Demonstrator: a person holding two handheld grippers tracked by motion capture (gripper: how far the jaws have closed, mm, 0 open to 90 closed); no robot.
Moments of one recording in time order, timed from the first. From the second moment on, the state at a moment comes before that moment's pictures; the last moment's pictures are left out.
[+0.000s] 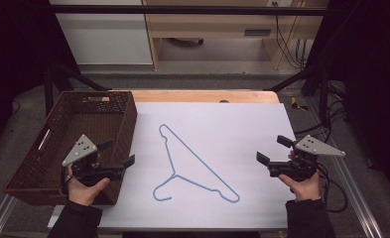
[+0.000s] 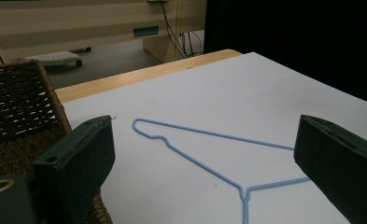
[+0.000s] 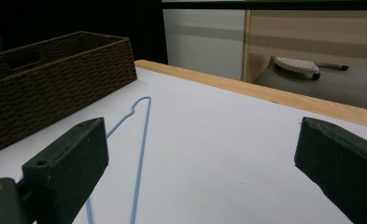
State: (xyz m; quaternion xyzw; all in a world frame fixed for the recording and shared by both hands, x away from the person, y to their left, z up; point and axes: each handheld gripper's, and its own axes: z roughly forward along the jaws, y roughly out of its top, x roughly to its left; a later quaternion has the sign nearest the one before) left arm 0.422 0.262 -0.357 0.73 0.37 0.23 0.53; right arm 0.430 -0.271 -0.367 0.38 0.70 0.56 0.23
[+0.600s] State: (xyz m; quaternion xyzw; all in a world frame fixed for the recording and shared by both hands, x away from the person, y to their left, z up) left arm 0.419 0.238 -0.364 0.75 0.35 0.21 0.53; right arm 0.432 -0.241 -0.366 0.36 0.74 0.53 0.22
